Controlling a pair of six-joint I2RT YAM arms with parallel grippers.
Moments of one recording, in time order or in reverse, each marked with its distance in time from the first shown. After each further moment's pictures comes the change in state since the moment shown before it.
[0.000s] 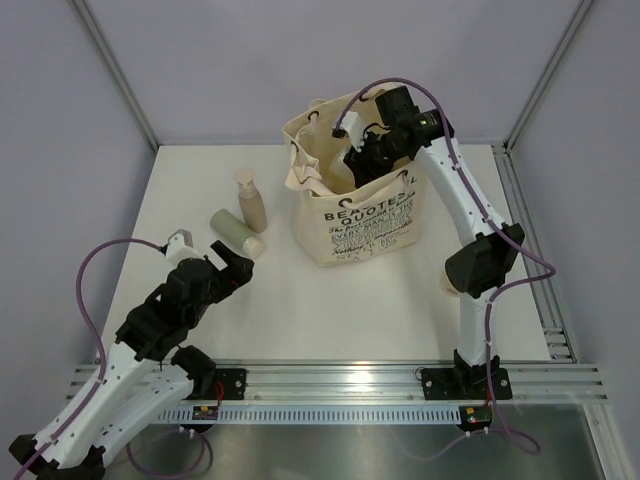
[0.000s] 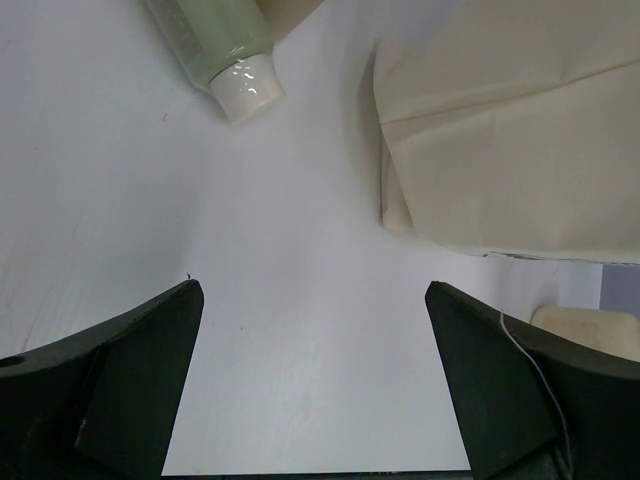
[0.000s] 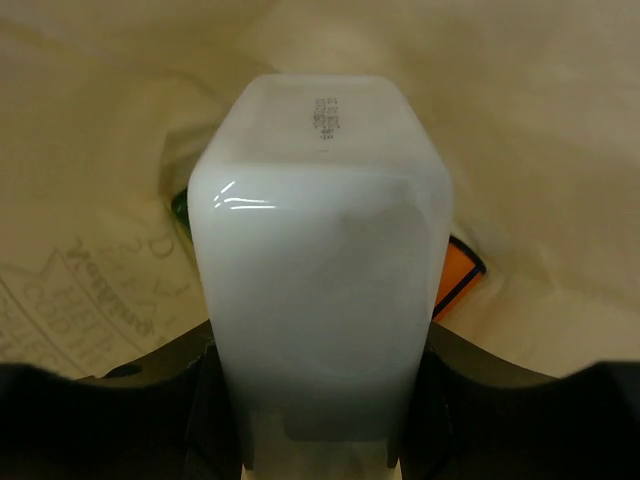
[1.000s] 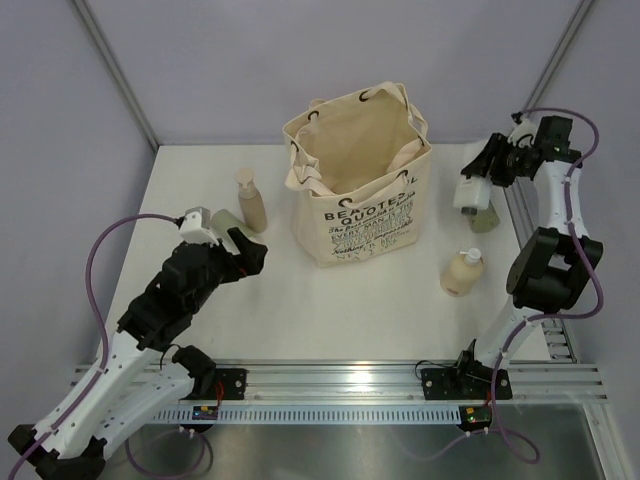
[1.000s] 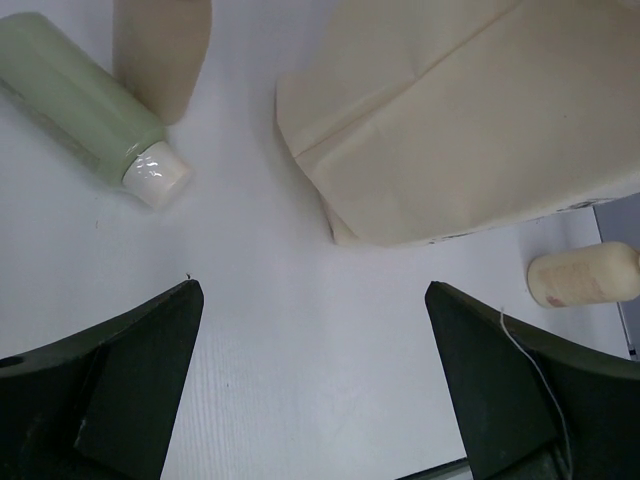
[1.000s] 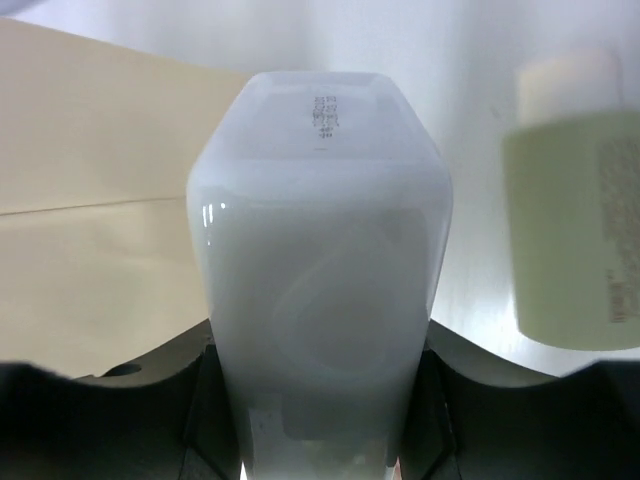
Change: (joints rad) left arm 0.000 0.089 0.066 0.207 0.137 0.322; right arm -0.748 -0.172 -0.614 0.418 -0.249 0.716
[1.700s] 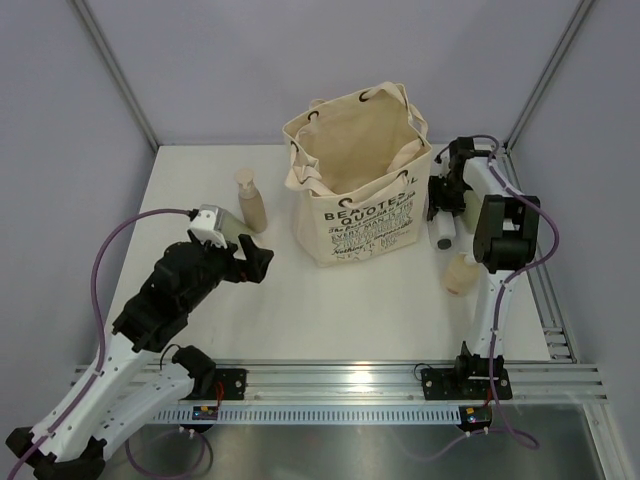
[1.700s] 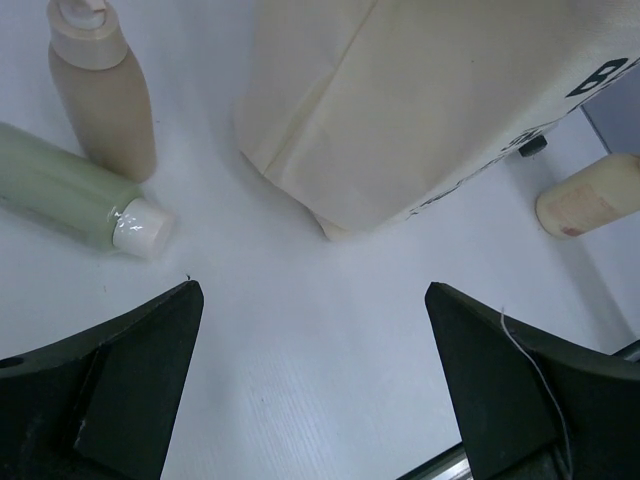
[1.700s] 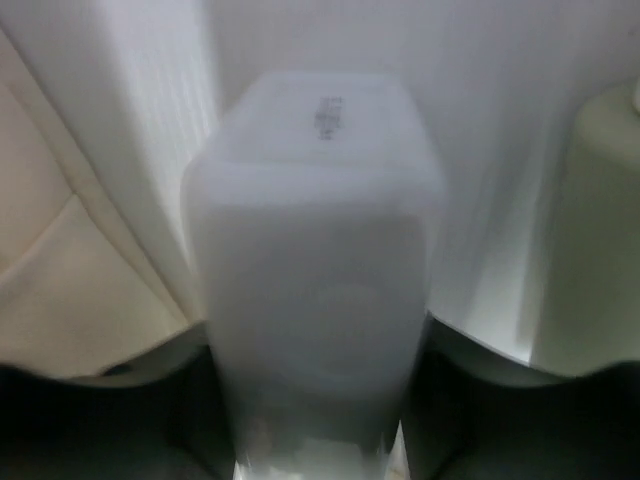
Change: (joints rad) left arm 0.000 -0.001 0.038 0.035 0.152 0.273; right arm 0.295 0.359 0.111 -0.147 0.537 -0.109
